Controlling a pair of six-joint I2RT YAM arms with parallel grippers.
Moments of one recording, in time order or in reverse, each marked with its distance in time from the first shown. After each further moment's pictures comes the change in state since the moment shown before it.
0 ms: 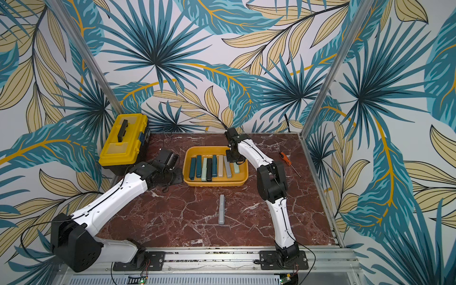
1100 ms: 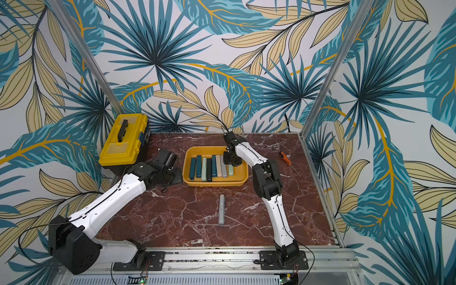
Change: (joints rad) left arm 0.002 -0.024 -0.004 -0.011 0.000 -0.018; right arm -0.003 0.103 0.041 0.074 -0.112 0.156
